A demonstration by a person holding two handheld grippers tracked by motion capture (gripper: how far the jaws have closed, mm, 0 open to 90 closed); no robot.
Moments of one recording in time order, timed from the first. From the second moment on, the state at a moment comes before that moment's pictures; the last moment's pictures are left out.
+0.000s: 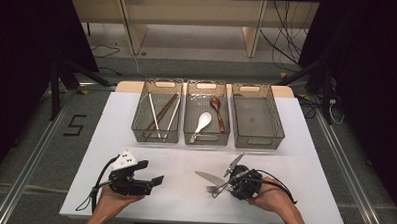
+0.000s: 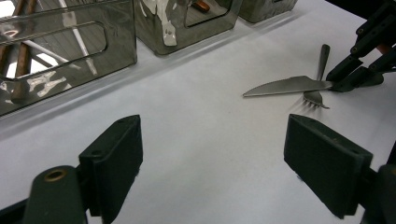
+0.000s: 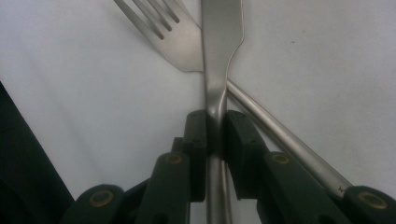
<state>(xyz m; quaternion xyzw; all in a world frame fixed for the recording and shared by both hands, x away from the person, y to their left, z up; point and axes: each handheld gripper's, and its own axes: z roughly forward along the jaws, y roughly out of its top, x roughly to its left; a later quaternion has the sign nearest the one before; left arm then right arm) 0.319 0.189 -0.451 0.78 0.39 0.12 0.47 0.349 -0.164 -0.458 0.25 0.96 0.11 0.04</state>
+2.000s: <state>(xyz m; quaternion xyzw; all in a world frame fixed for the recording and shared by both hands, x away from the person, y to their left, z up) 0.320 0.195 -0.449 0.76 0.40 0.13 0.49 0.372 -0.191 -0.399 0.32 0.91 0.25 0.05</state>
